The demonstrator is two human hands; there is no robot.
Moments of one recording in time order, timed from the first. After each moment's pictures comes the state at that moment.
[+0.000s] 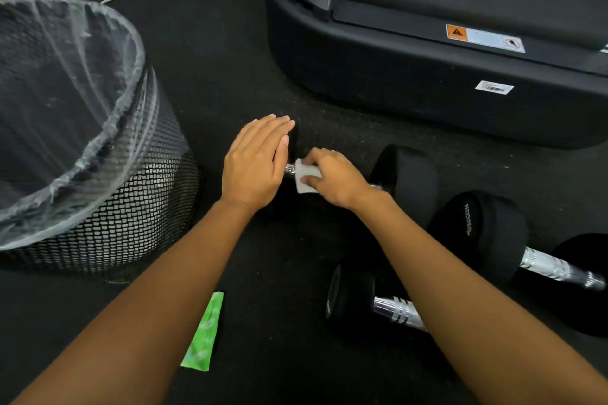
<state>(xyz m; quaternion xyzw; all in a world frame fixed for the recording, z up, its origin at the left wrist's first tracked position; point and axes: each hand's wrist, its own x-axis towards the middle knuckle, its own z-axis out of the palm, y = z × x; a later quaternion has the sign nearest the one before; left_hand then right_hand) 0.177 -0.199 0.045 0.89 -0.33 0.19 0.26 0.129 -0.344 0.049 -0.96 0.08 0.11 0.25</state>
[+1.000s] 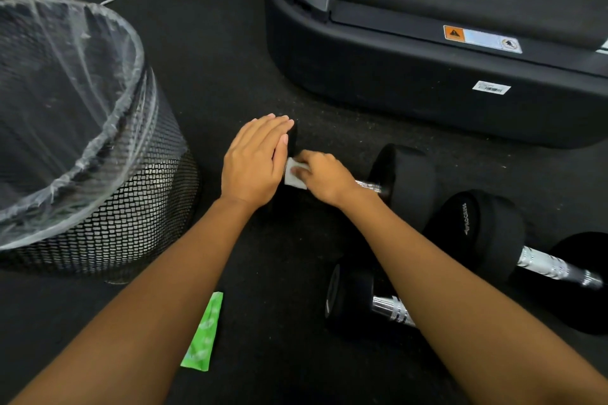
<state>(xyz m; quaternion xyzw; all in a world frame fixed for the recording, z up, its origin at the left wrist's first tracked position) 0.179 -0.200 0.044 0.89 -0.32 0.19 0.28 0.138 -0.336 0.043 -0.95 0.10 0.12 0.29</state>
